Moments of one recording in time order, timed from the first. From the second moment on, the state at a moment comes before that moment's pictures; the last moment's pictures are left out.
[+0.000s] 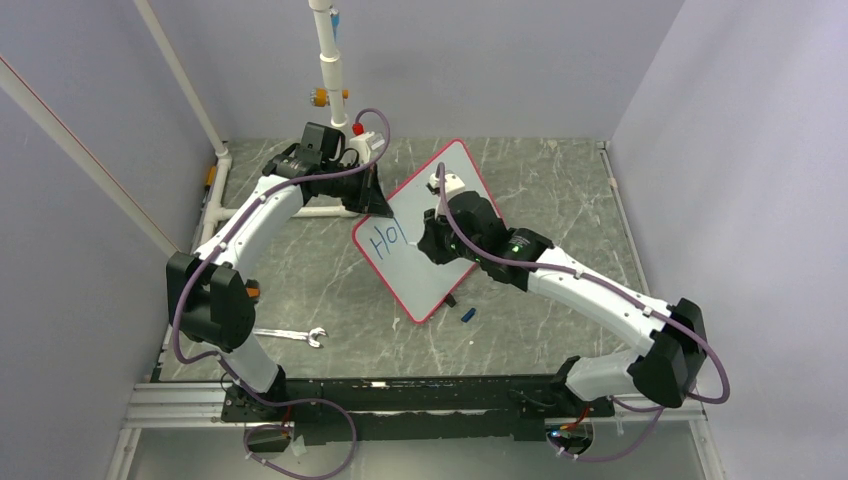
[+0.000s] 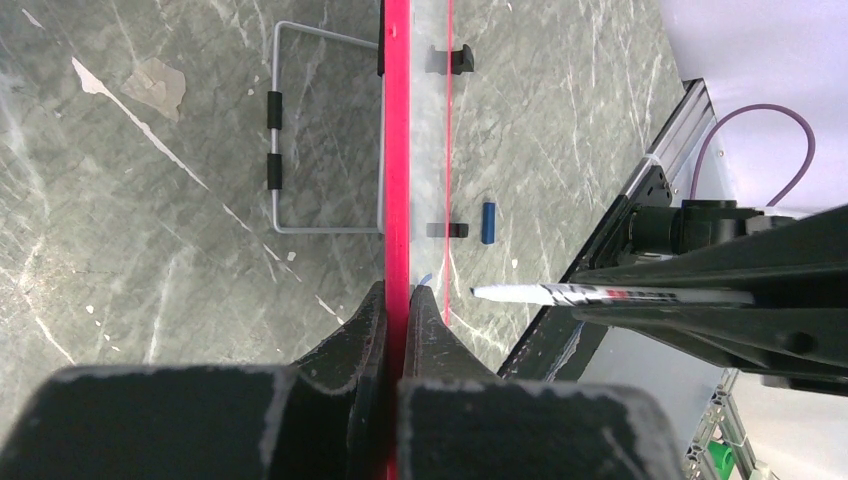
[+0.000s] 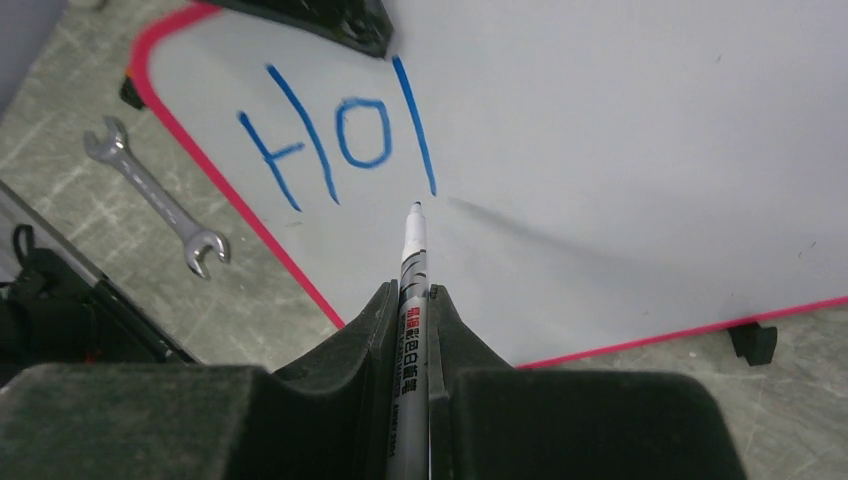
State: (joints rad) left arm -0.34 1.66 1.52 -0.70 0.69 -0.13; right arm 0.85 1.33 1.13 -0.37 0.08 0.34
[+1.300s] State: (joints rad) left arm -0.34 1.66 1.52 -0.70 0.69 -0.13; right arm 0.84 1.46 1.31 -0.34 0.11 0.29
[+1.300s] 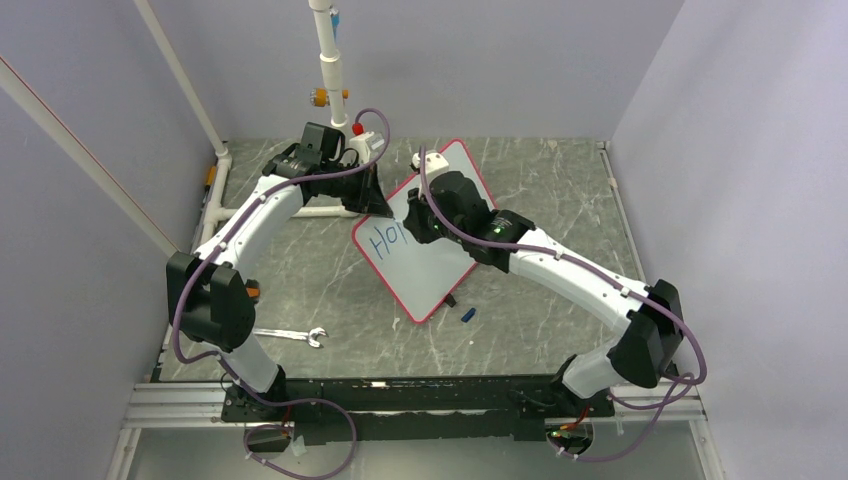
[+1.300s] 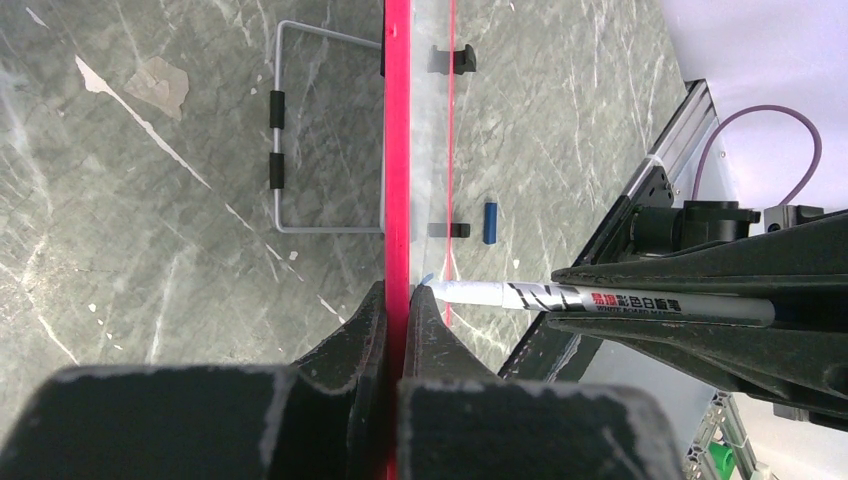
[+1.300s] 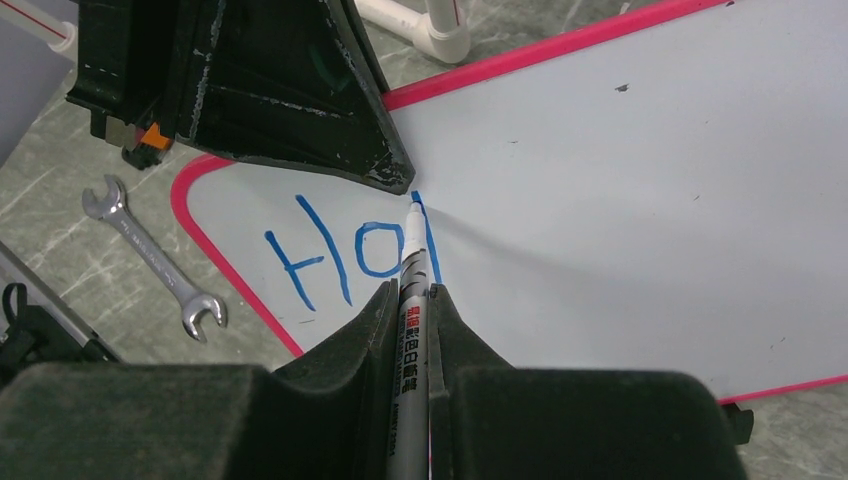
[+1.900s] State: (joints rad) left arm -0.34 1.66 1.52 -0.70 0.69 -0.13; right arm 0.84 1.47 1.31 -0.34 0.15 0.27
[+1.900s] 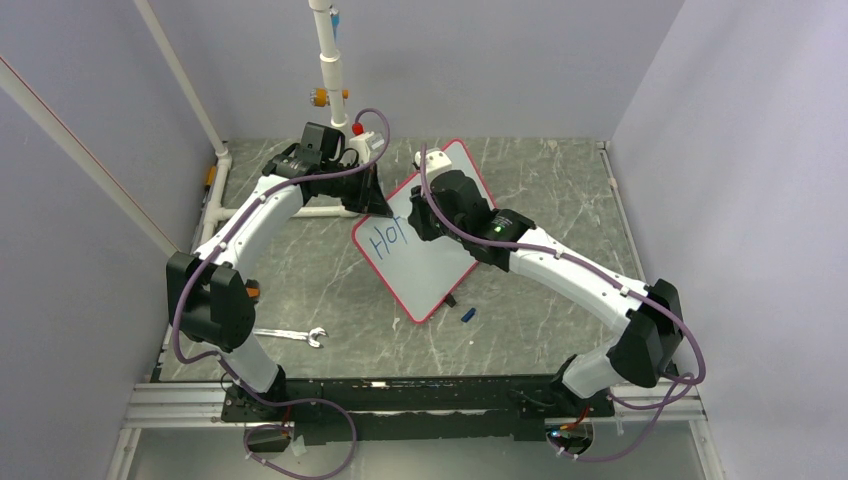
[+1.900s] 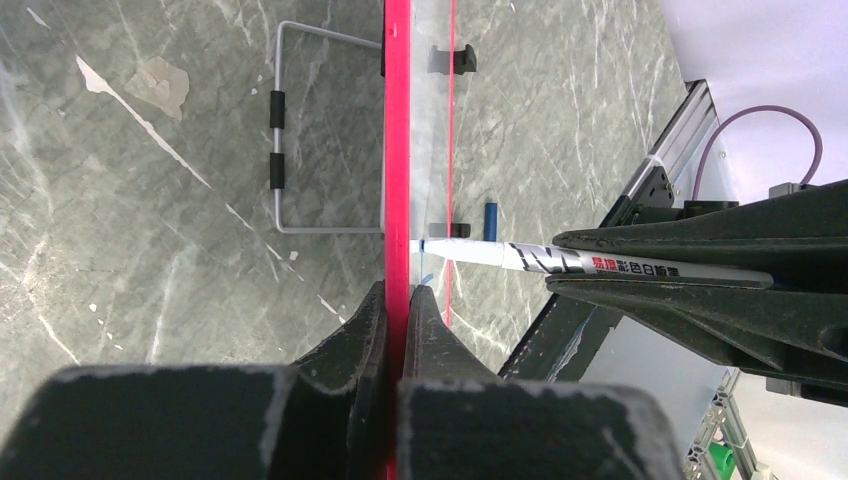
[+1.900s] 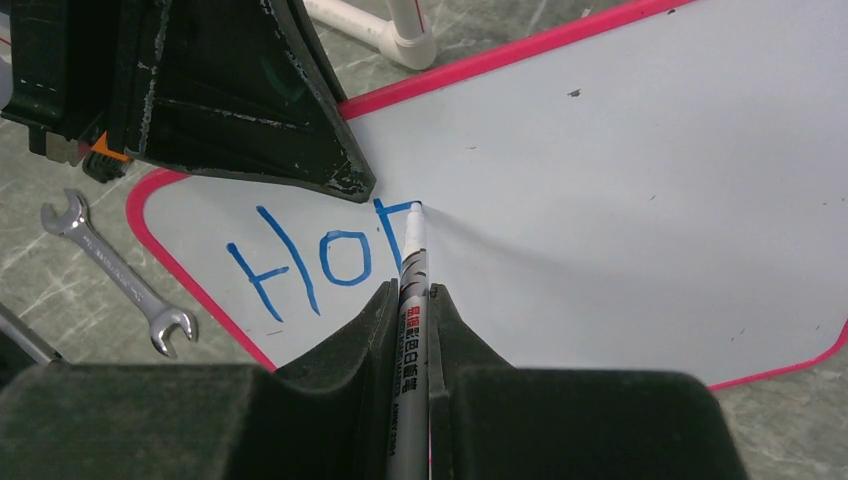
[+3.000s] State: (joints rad) left arm -0.34 1.66 1.52 -0.70 0.68 -0.13; right arm 0.83 1.45 1.26 -0.36 0.04 0.27
